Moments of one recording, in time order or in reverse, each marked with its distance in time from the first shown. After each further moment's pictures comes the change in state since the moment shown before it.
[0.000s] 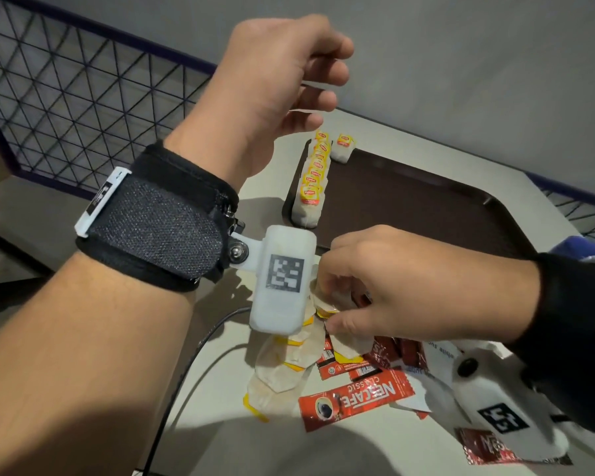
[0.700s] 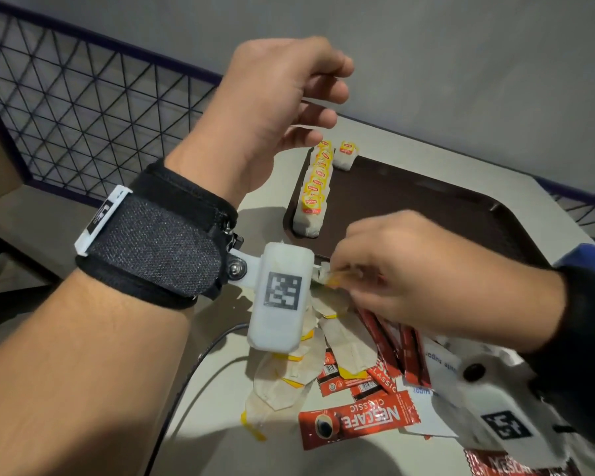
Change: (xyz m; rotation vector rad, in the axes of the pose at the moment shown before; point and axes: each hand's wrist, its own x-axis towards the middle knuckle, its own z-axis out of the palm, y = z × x) left_hand 0.004 -0.004 0.000 0.021 -0.014 -0.009; right_hand 0.001 0.017 -0.003 -0.059 0.209 -0.053
